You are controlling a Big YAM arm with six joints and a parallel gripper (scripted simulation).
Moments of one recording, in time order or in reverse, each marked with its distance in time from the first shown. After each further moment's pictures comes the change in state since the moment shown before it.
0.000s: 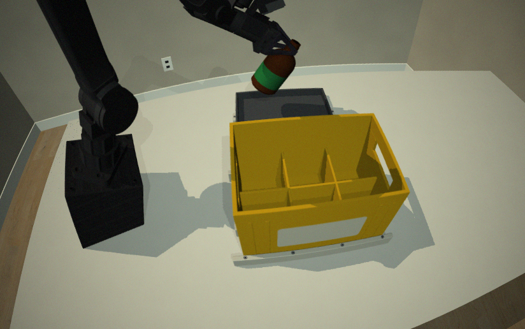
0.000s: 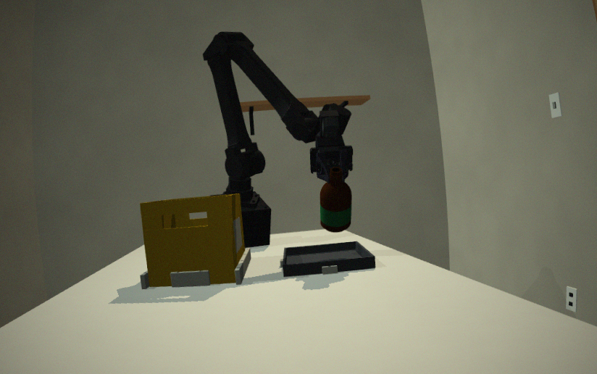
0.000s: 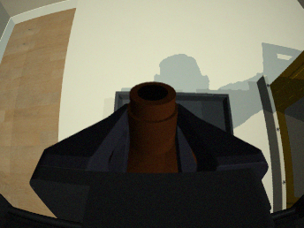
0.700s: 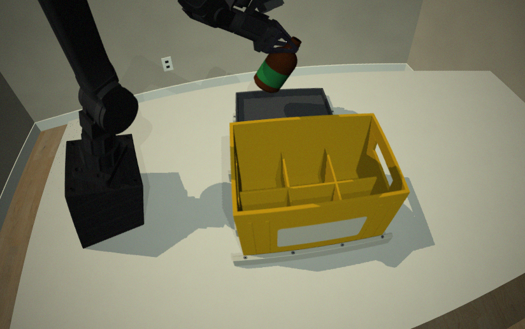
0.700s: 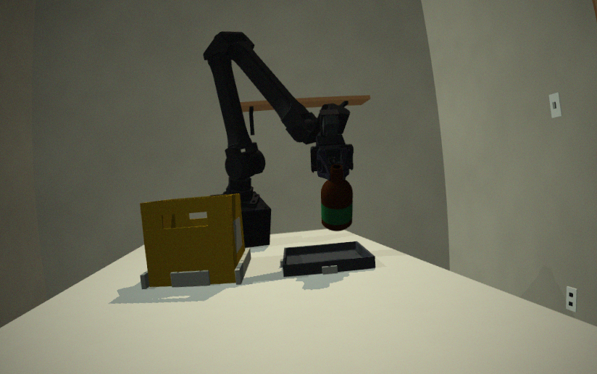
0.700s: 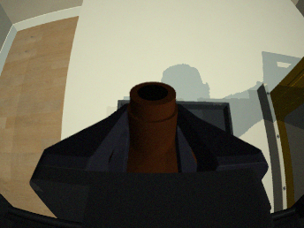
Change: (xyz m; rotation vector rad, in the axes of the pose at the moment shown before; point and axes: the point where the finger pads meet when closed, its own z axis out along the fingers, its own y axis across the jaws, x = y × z) arm -0.007 0.002 -0.001 -0.005 -0.046 0.001
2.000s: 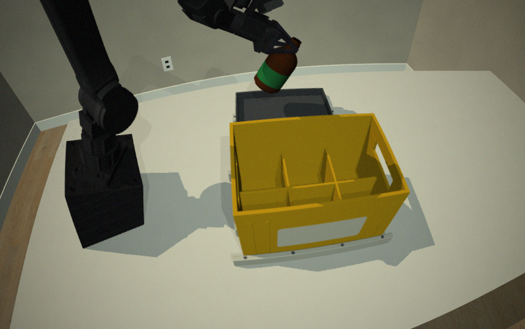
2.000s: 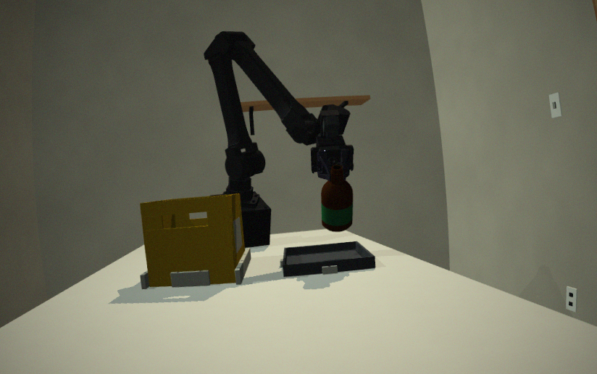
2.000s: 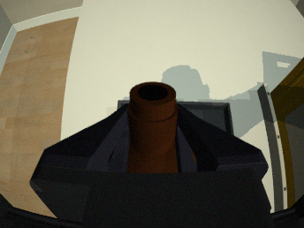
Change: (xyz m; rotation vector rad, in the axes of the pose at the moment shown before) arm 0.001 0.000 0.001 0.000 -0.005 -0.002
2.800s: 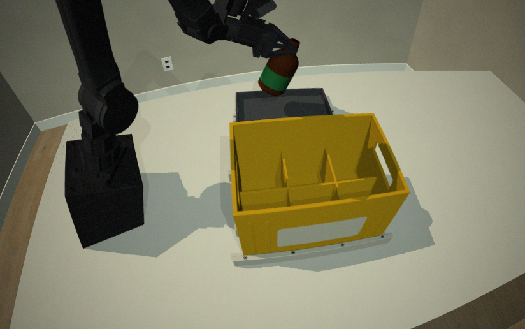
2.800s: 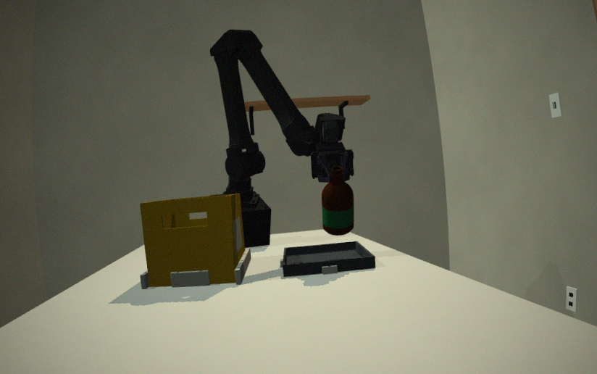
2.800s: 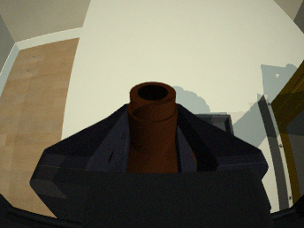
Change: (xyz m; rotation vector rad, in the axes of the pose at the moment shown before) arm 0.003 0.000 0.000 0.000 -0.119 0.009
